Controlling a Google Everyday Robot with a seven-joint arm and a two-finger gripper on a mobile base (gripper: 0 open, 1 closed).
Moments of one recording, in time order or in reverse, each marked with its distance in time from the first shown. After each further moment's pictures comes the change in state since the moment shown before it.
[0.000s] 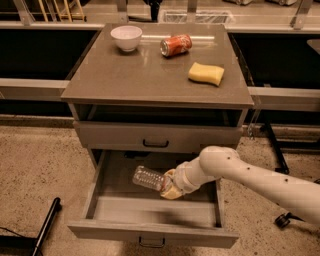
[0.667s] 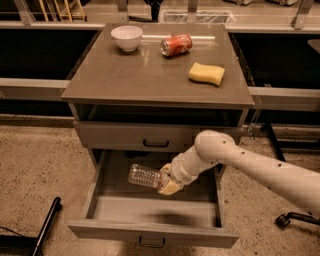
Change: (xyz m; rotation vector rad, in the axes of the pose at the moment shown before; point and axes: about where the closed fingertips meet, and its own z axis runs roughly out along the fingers) arm -0.025 0.004 -0.012 -0.137 0.016 -0.085
